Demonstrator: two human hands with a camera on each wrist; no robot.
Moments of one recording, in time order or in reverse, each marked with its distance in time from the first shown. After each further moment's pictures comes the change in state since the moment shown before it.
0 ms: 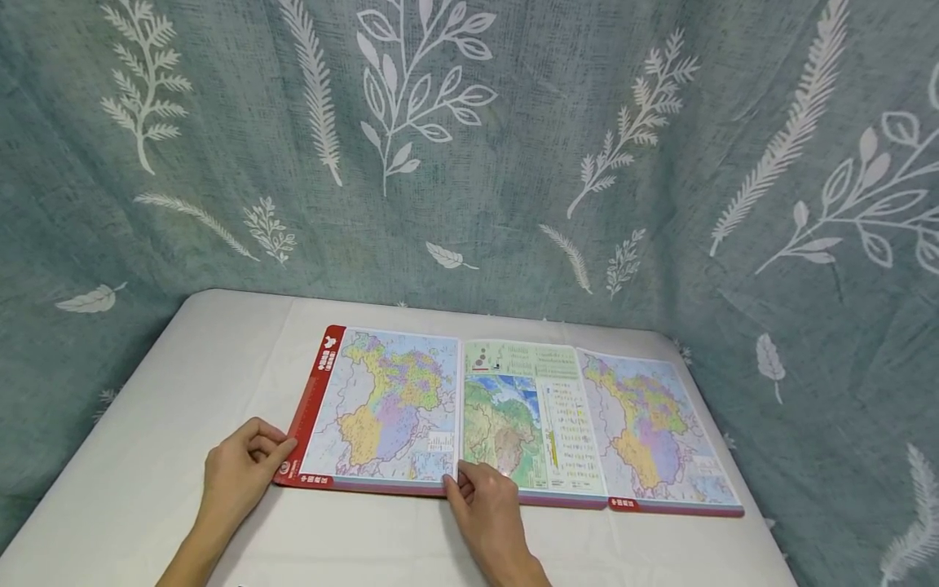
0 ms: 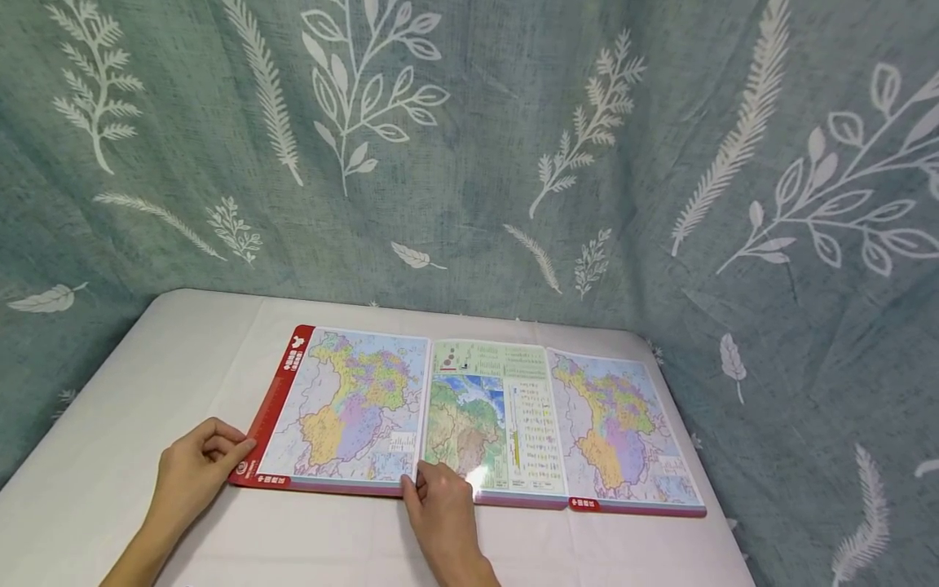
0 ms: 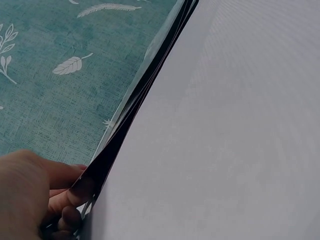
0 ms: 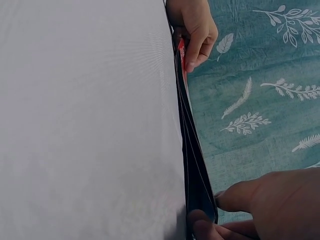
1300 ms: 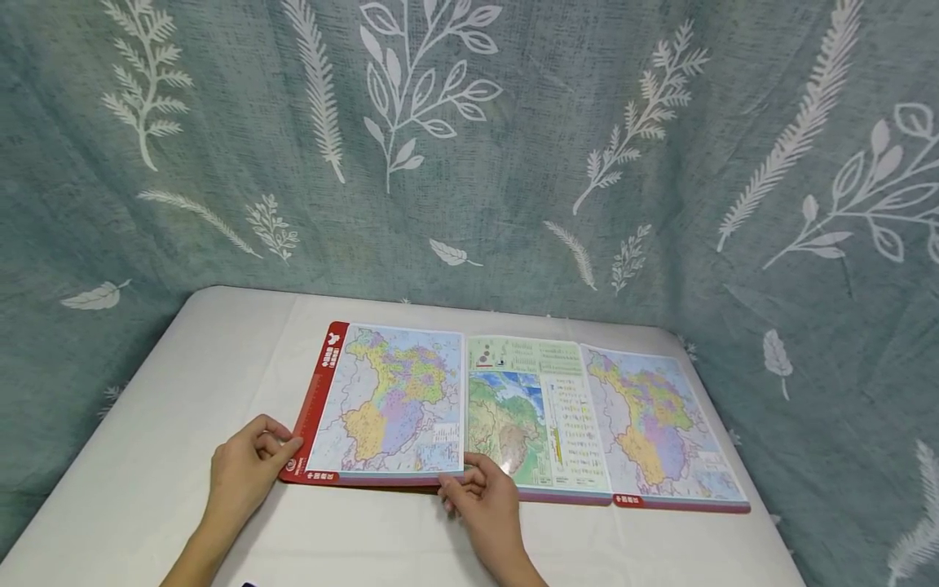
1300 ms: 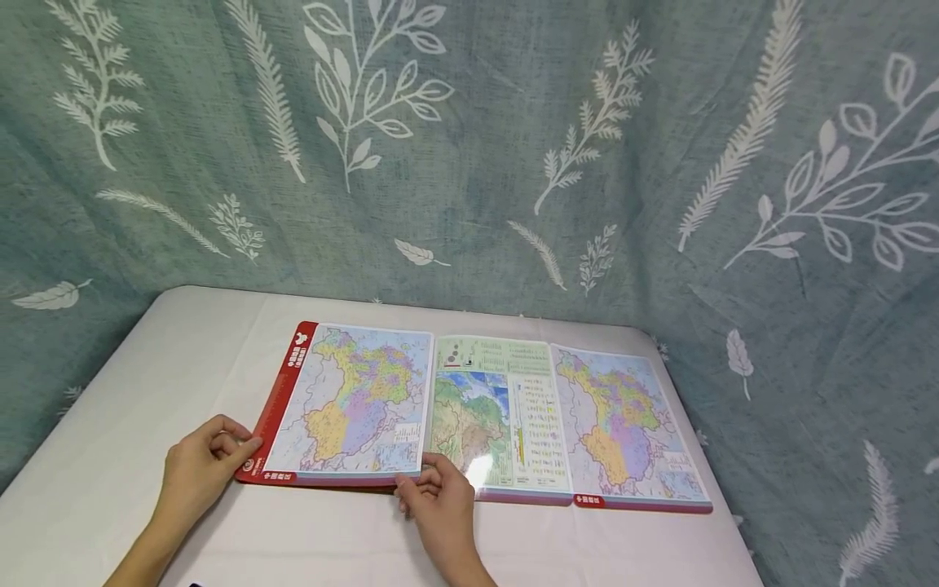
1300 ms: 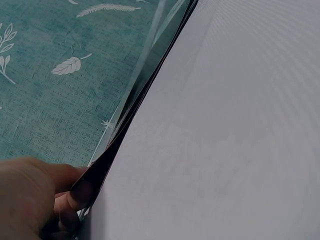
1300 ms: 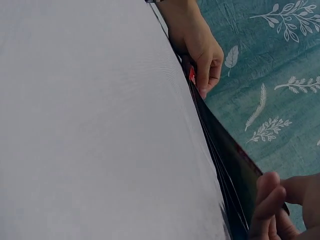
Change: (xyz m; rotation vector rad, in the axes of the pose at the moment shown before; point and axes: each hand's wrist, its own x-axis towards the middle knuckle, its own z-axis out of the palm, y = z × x) left_hand 0.002 0.004 0.000 0.055 -0.045 -0.045; right_hand -0.003 -0.001 0.003 0.803 -0.190 0.526
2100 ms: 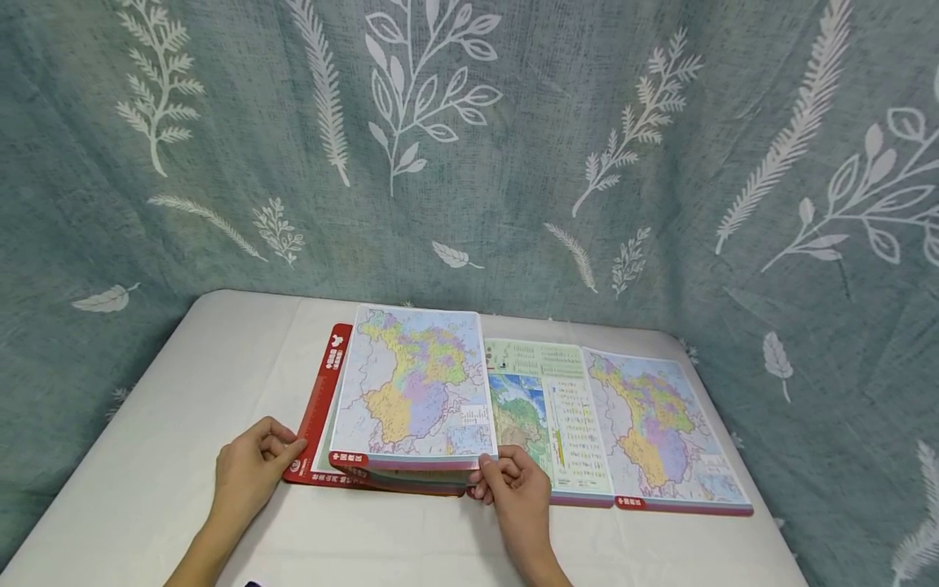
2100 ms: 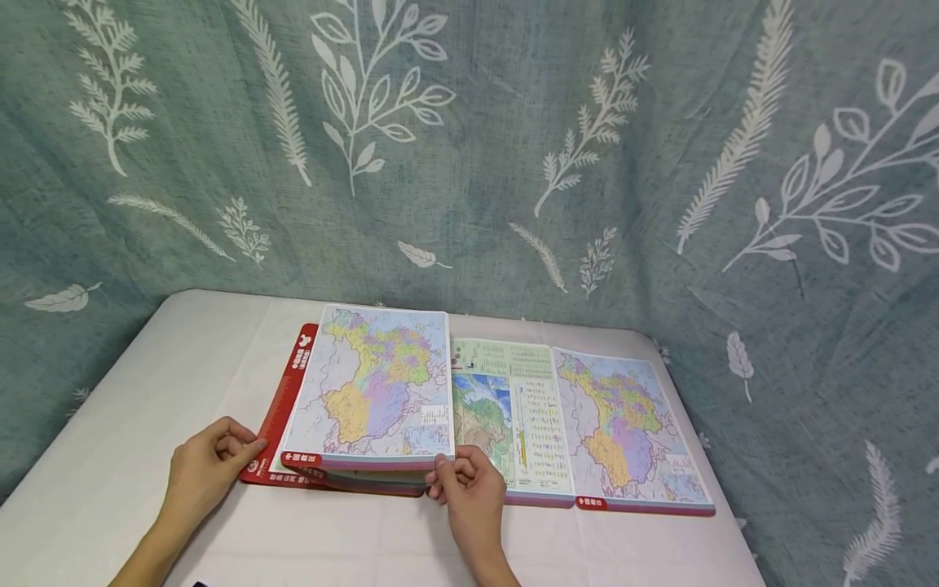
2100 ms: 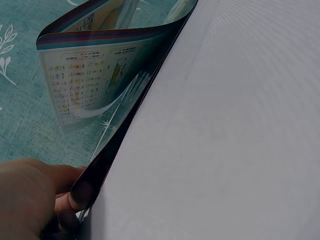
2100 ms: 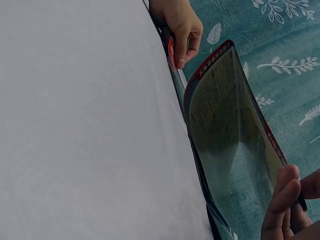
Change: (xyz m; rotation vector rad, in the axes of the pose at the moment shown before) left_hand -0.003 -0.003 0.004 -0.001 0.026 0.035; right_hand 0.005 -0.005 -0.025 0.178 0.149 -0.107
